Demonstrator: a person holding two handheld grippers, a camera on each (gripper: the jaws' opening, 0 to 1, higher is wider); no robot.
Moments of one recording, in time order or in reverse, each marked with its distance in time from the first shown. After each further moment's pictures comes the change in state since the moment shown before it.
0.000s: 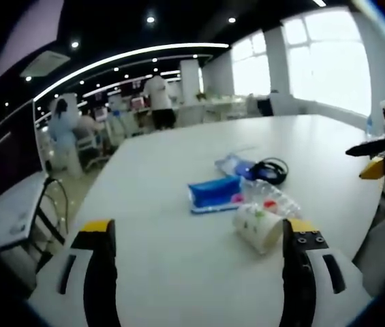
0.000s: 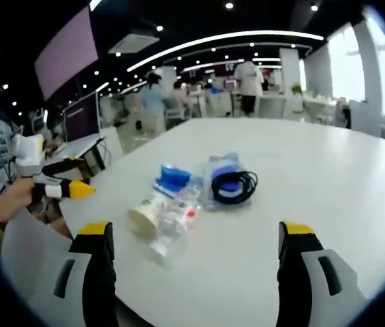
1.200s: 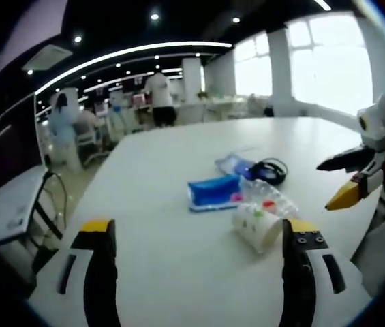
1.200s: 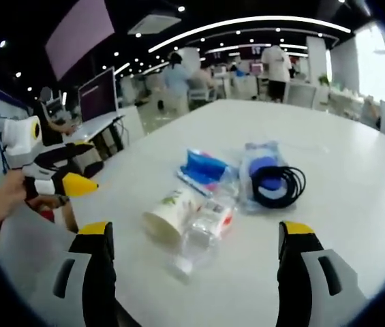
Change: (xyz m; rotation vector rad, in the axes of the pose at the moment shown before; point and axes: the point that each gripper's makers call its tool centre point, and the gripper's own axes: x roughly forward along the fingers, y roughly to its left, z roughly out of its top) left arm -0.003 0.002 -0.003 -0.031 0.015 -0.011; right arm 0.072 0.050 -0.013 -0.069 0.131 0.146
